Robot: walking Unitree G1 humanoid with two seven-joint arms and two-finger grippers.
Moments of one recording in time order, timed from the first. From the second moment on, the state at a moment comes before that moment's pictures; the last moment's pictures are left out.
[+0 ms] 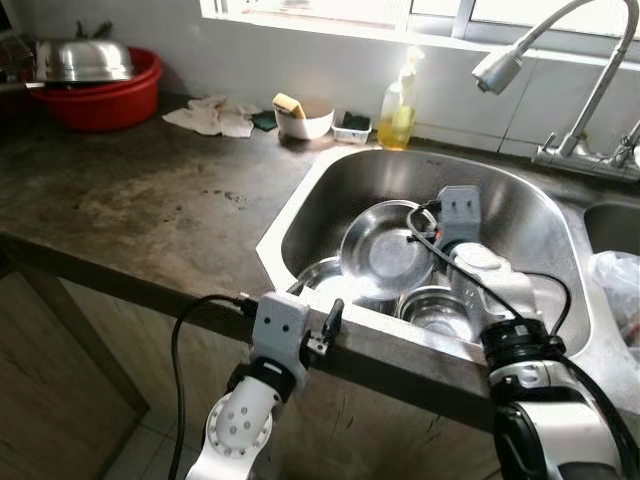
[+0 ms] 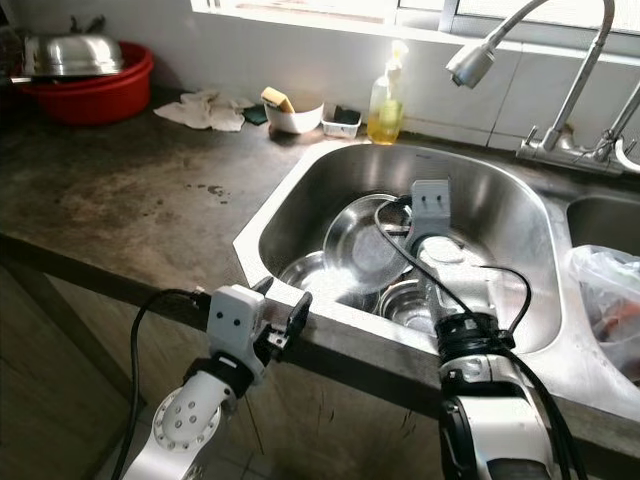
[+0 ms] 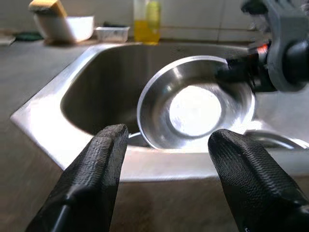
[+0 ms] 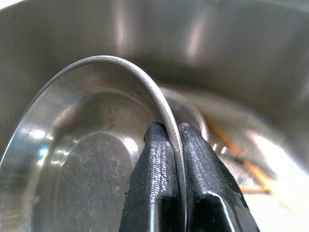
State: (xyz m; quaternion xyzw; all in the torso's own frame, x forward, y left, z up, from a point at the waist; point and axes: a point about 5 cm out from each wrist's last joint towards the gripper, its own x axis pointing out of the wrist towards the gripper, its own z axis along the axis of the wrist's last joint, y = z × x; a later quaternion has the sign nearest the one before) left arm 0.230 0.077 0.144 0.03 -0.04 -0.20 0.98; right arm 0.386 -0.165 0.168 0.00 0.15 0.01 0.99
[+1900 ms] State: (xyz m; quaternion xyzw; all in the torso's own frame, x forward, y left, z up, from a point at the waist) left arm 0.246 0.084 0.156 0.06 -0.09 -0.22 0.97; right arm 0.251 -0.143 0.191 -0.03 -0.10 0.05 0.99
